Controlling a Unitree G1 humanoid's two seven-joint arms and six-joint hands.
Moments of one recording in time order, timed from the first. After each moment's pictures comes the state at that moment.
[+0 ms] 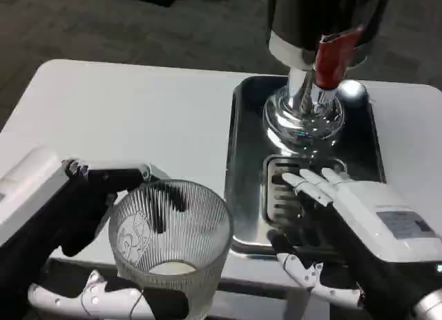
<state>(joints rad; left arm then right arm) 0.16 0.59 0.41 -0.57 0.05 -0.41 -0.45 0.04 -0.26 0.17 -0.80 -1.04 0.19 0.52</state>
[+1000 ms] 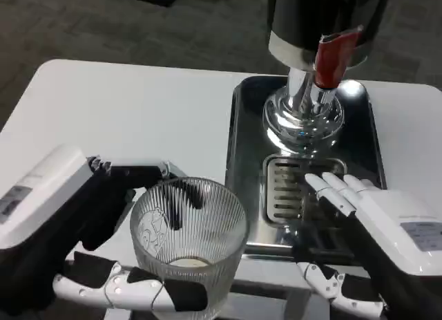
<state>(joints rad) 0.10 0.58 0.34 -0.56 0.11 -0.37 -0.45 0.13 -0.27 0.11 -0.86 -1.03 0.17 0.51</state>
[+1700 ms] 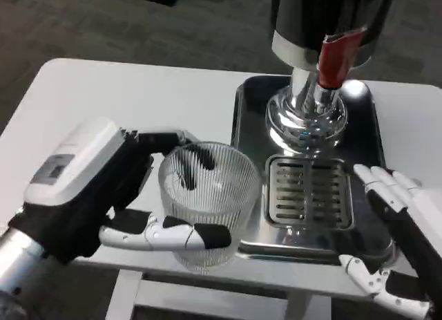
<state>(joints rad) -0.15 0.51 0.16 -0.36 0.34 -0.32 -0.32 0.22 -0.27 -0.04 -0.92 -0.95 0.16 0.48</state>
